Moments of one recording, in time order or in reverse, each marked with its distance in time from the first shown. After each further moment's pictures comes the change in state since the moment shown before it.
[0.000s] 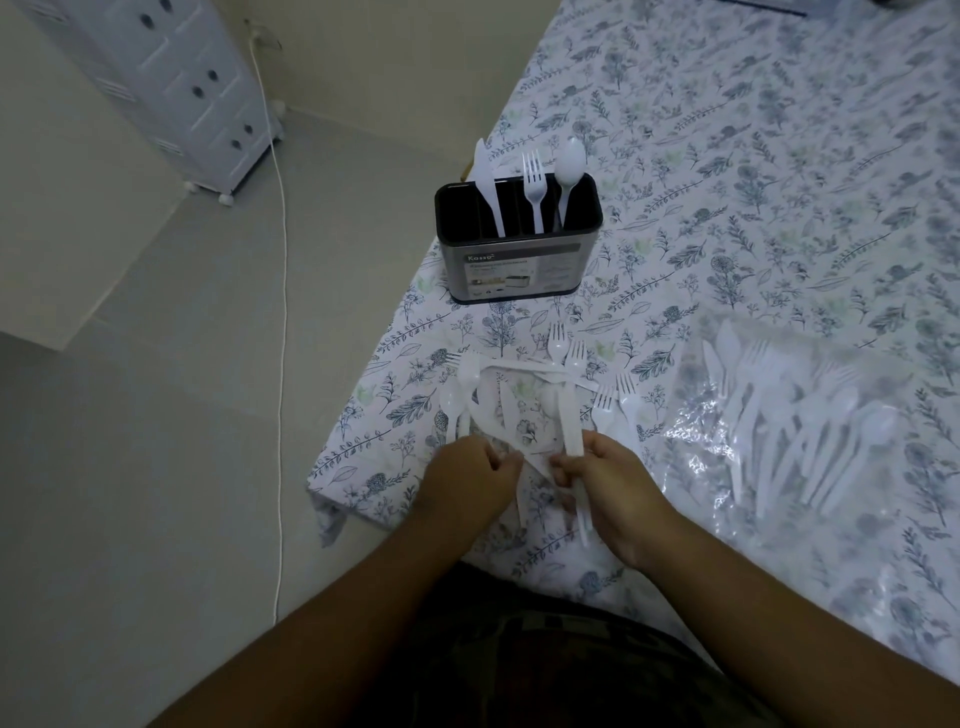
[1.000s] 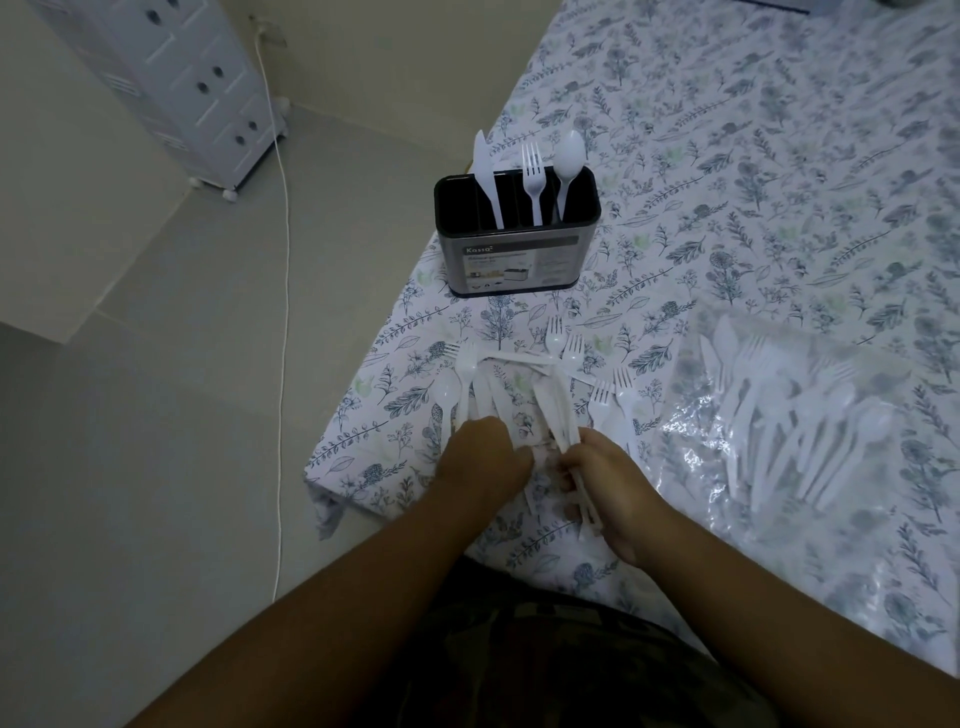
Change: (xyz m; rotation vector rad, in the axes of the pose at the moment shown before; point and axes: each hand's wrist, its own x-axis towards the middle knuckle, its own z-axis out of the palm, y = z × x) left_hand 0.024 0.008 0.022 0.211 -0.043 0.038; right_hand -0.002 0.002 -0.003 -0.117 -0.036 0.007
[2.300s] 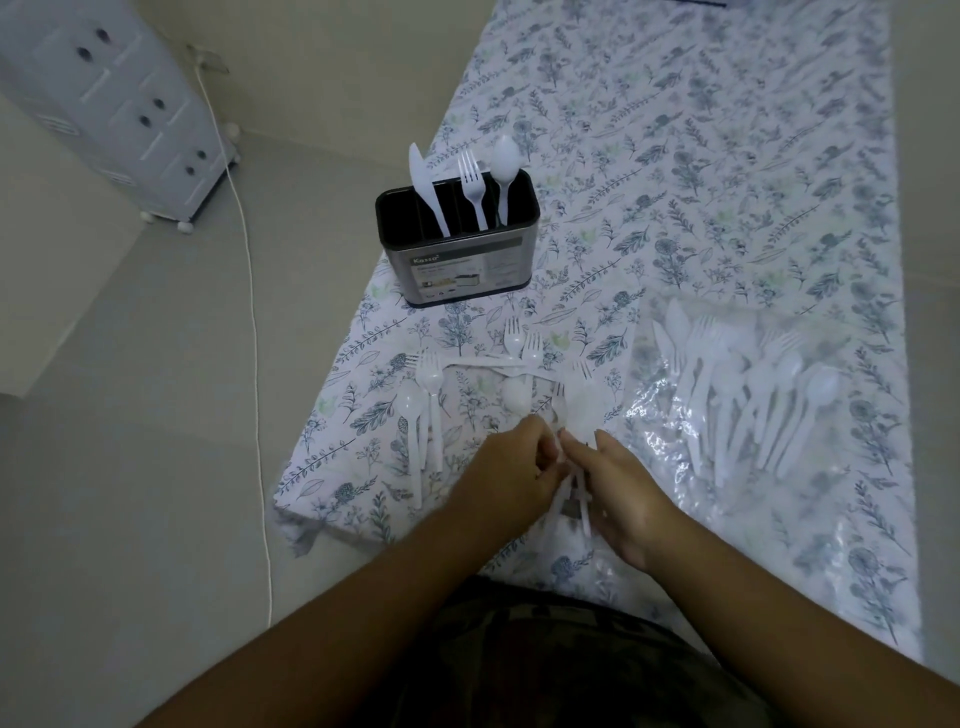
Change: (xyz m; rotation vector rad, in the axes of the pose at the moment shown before) left_hand -0.035 0.046 -0.002 -0.330 -0.084 0.379; right_hand -0.021 0.008 -0.033 0.244 0.039 -0.046
